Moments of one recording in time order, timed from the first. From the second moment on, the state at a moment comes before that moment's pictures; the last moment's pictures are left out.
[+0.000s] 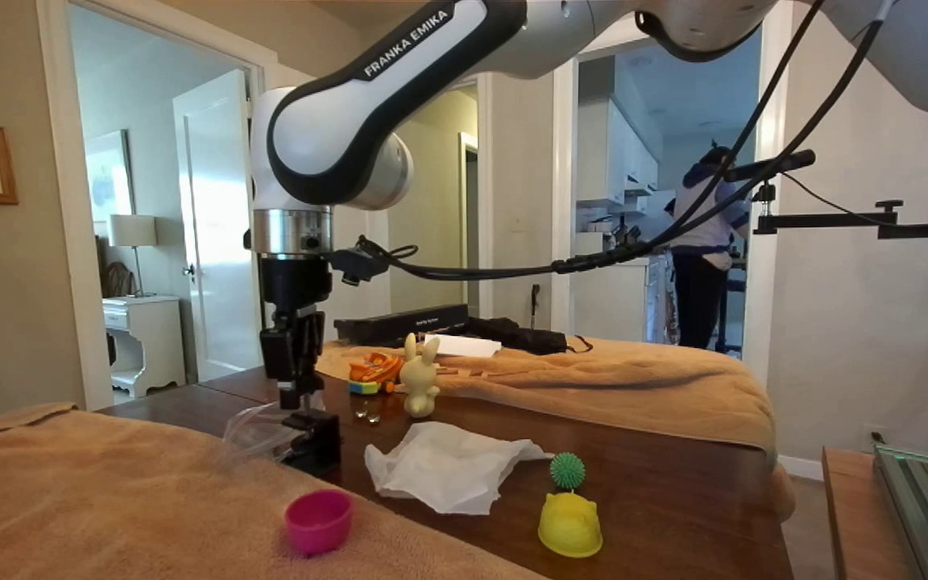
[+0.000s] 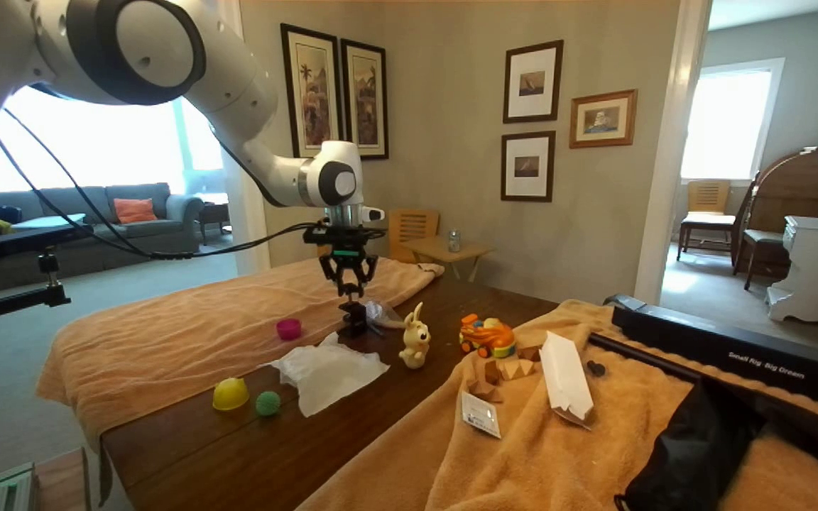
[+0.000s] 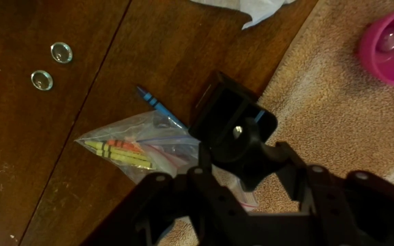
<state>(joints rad) 0.27 0.65 0.15 -1.55 -0.14 2.25 -0.18</state>
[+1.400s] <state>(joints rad) 0.47 0.64 -0.04 -1.59 -0.16 2.38 0.71</state>
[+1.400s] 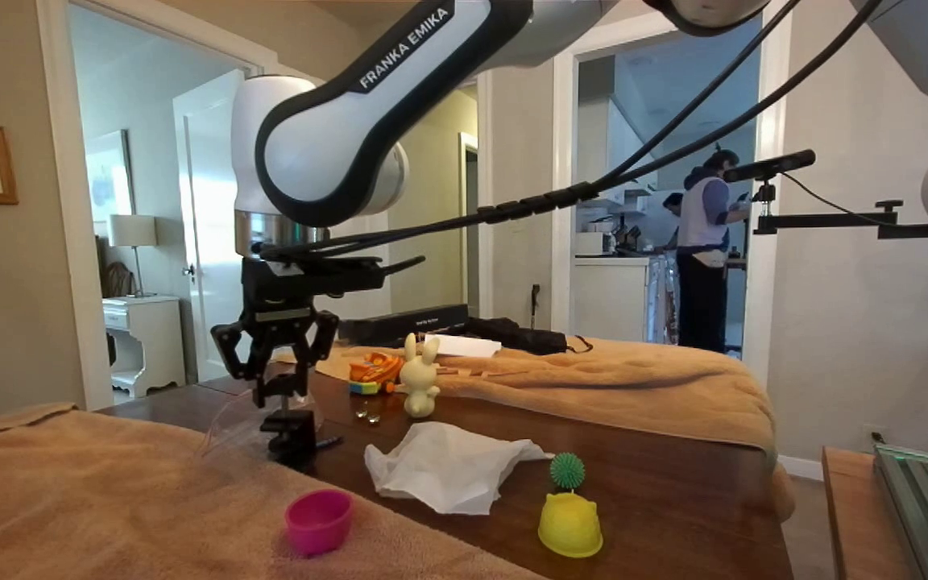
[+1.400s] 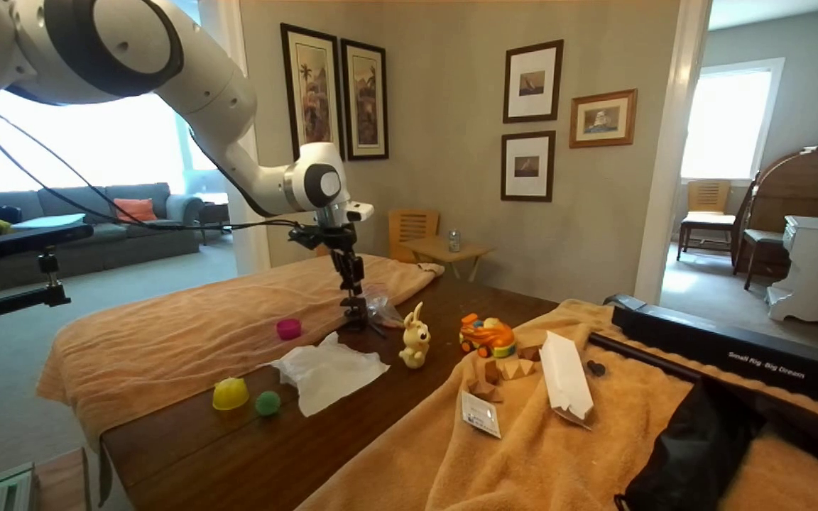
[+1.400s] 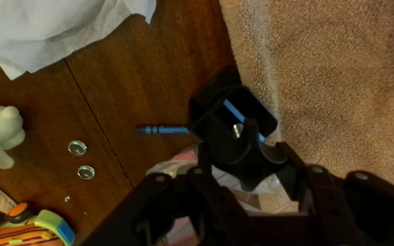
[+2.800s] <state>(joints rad) 0.43 0.48 0.02 -1.67 -0.16 2.22 0.78</state>
